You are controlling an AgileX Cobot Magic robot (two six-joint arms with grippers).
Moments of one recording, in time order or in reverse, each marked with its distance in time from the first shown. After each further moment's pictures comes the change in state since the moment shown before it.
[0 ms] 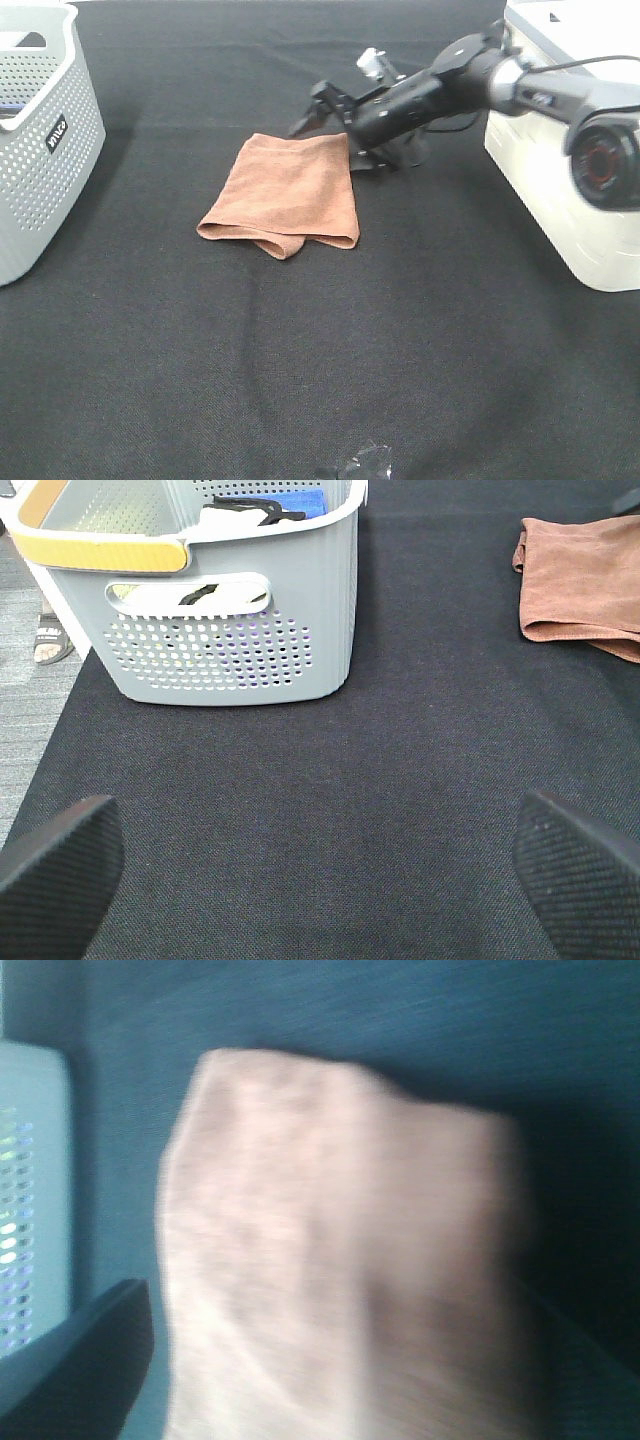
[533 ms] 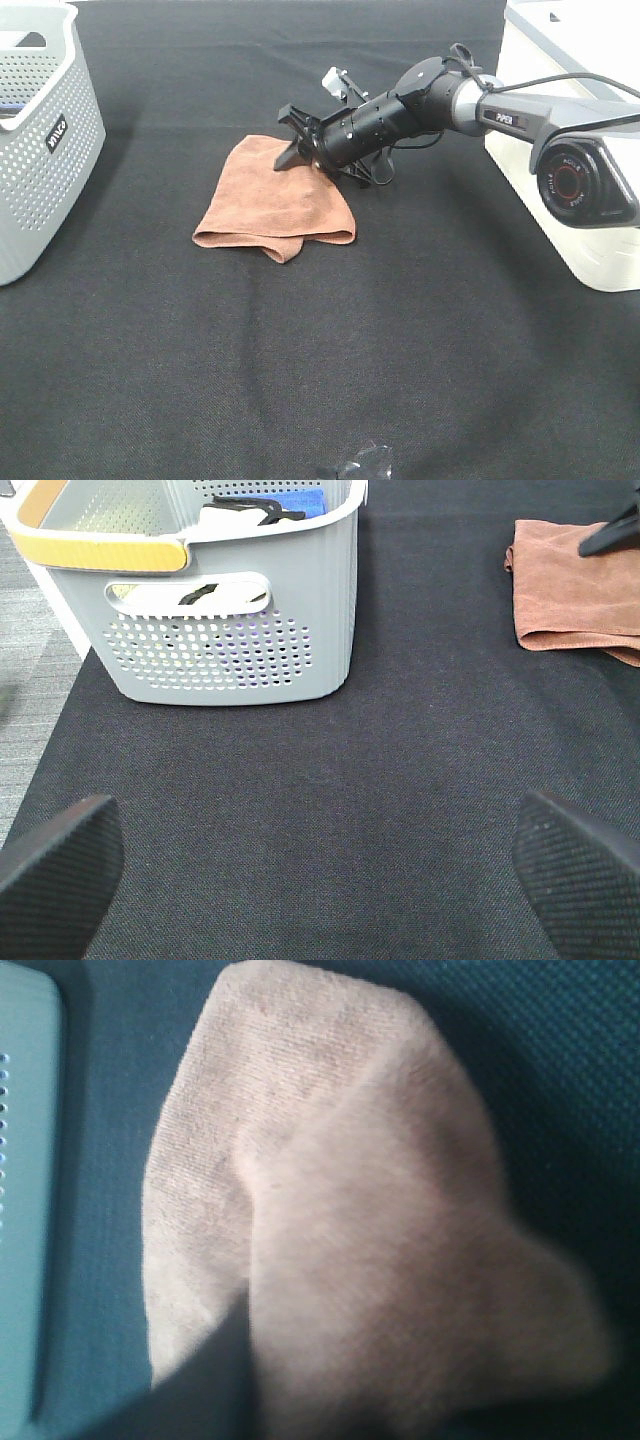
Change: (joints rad) left arm 0.000 0.000 0.000 0.000 0.000 0.000; right arm 0.066 0.021 0.005 0.006 -0.035 -0.055
